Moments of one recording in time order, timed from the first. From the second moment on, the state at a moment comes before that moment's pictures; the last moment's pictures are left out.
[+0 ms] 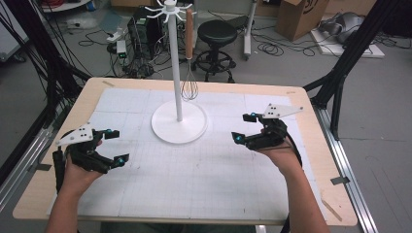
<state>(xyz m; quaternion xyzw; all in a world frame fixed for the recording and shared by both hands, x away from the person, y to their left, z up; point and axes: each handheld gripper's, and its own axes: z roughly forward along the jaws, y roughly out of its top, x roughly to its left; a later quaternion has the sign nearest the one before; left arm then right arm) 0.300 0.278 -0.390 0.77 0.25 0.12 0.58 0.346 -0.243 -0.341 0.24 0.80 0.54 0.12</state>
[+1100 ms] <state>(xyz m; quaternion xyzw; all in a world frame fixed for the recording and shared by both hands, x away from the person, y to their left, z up) 0.302 0.269 -0.392 0.77 0.25 0.11 0.58 0.331 -0.267 -0.391 0.28 0.78 0.54 0.11</state>
